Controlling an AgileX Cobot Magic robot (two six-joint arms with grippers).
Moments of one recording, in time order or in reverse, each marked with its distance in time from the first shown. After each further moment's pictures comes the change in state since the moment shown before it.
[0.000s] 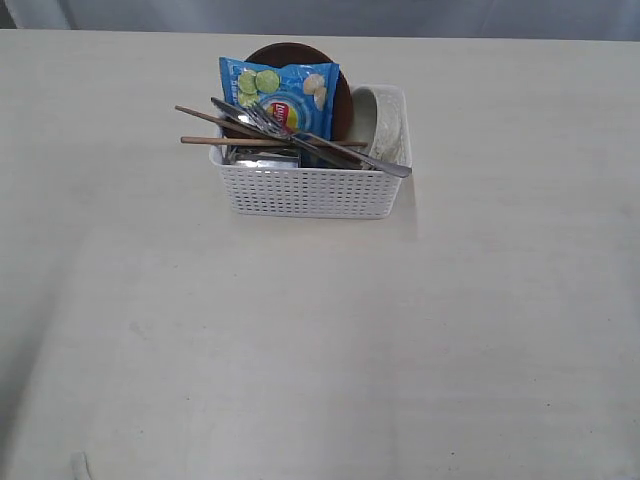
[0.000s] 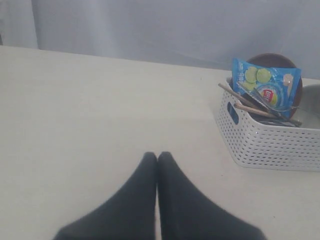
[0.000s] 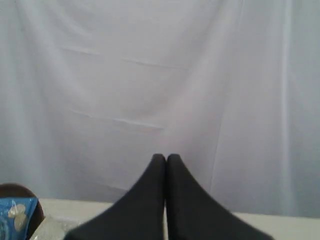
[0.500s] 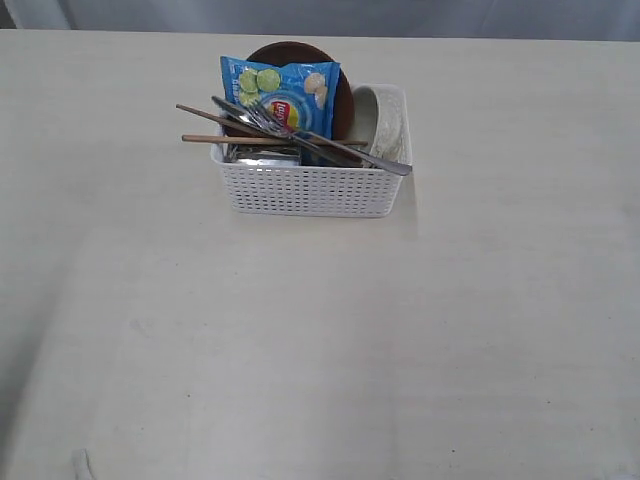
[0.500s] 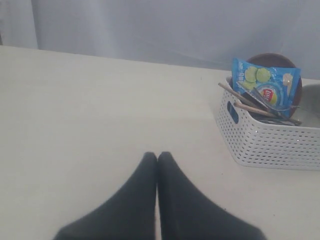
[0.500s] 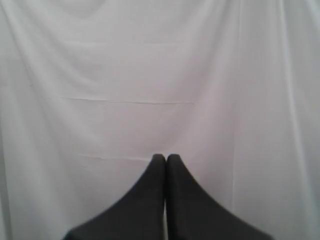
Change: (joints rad) left arm 0.000 0.000 0.000 0.000 0.000 0.000; right arm 0.000 0.161 -0.285 -0.002 0.052 0.133
